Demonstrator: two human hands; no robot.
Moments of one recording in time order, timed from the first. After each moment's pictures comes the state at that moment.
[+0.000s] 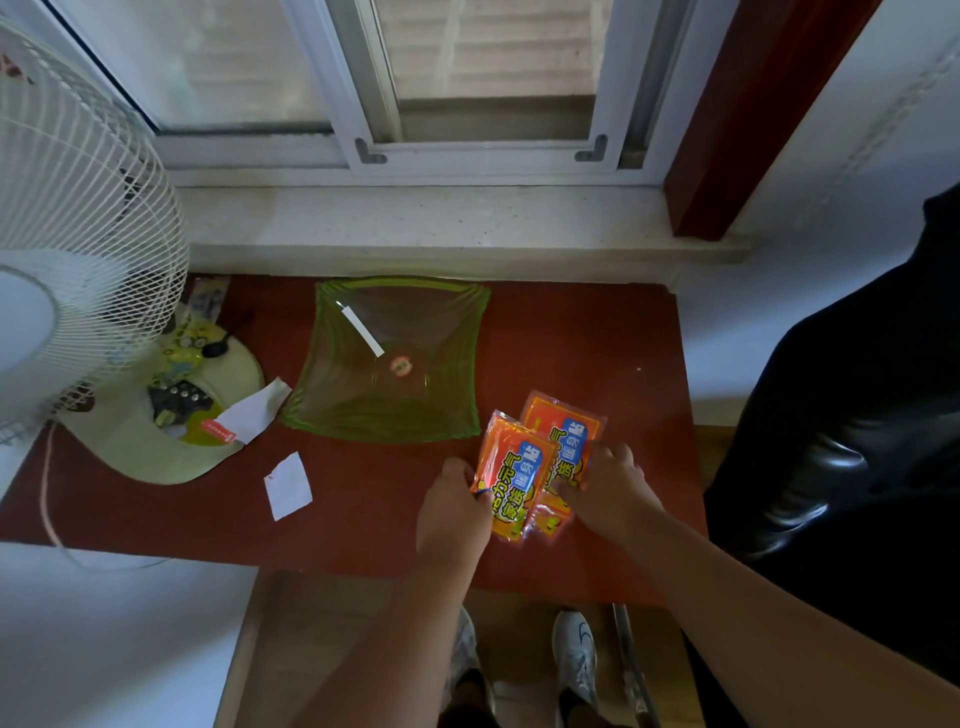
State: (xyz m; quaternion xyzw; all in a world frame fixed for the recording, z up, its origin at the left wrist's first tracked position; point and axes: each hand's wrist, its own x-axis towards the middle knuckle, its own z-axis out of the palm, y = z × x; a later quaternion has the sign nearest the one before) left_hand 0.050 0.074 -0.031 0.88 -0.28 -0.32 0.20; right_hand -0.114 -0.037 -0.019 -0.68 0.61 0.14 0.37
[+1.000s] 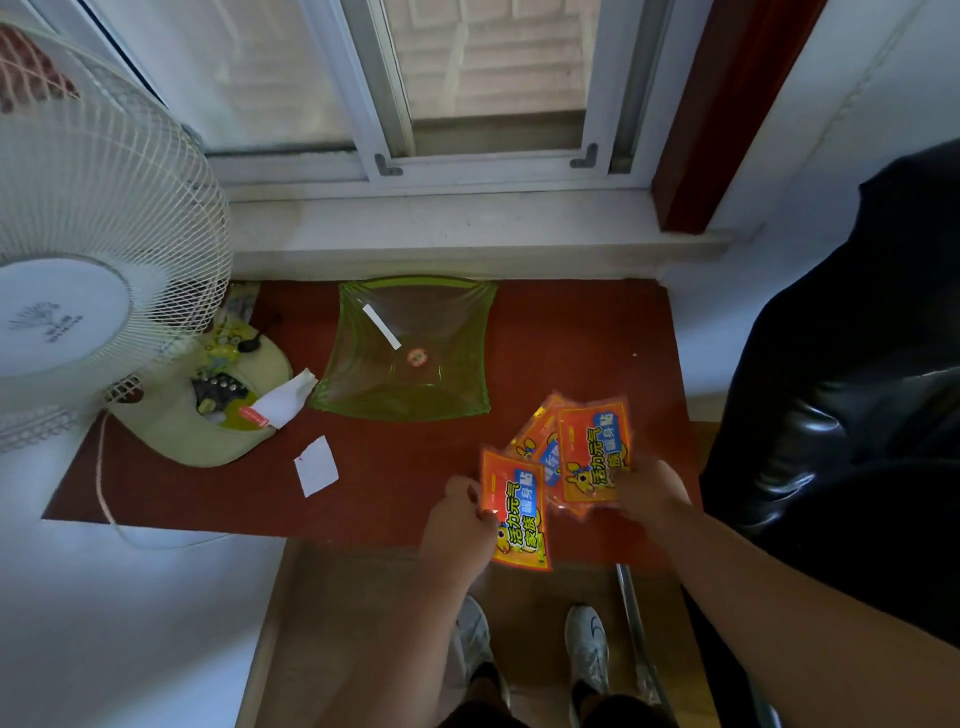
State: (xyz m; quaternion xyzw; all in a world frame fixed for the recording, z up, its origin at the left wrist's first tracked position) left_hand 0.035 0.133 0.011 0.85 -0.29 -0.39 0.19; right_hand -0.164 -0.023 -0.046 -0.56 0.69 0.00 0.46
